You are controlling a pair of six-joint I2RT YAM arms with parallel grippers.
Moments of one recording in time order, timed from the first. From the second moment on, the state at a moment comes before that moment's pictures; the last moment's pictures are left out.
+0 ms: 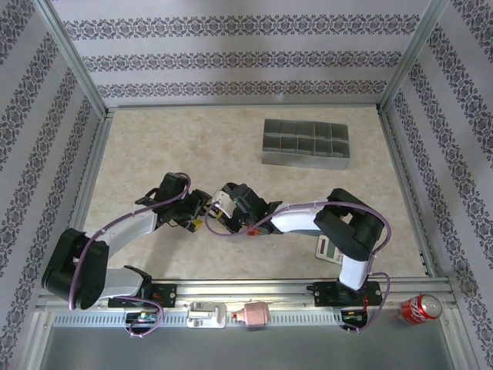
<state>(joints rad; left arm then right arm) -0.36 1.29 0.60 -0.28 0.34 -1.45 0.90 1.83 0.87 0.19 -0.23 -0.08</state>
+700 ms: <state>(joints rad) -0.36 1.51 0.67 -0.15 0.40 -1.41 0.65 1.96 1.01 0.09 -0.78 0.06</state>
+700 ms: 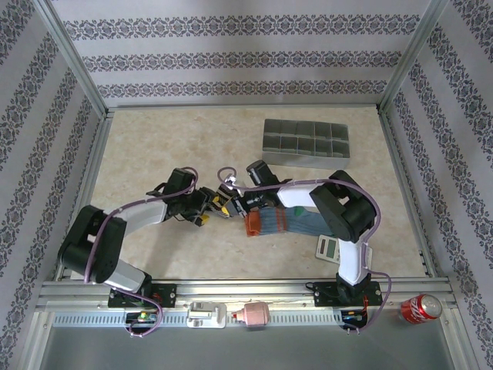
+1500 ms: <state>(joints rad) -0.37 1.45 0.61 -0.30 0.42 -1.38 0.82 1.61 0.71 0.04 -0.40 -0.07</state>
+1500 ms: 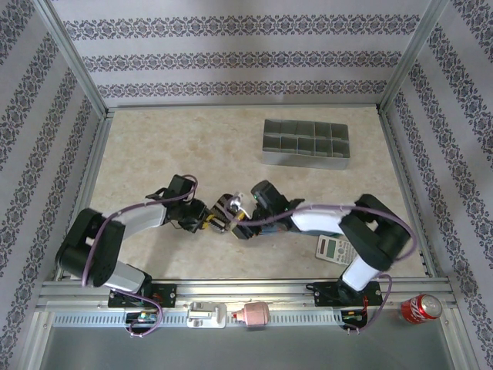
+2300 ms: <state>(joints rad) -0.37 1.50 0.71 -0.48 0.43 -1.39 1.15 1.83 0.93 0.08 0.21 -0.20</state>
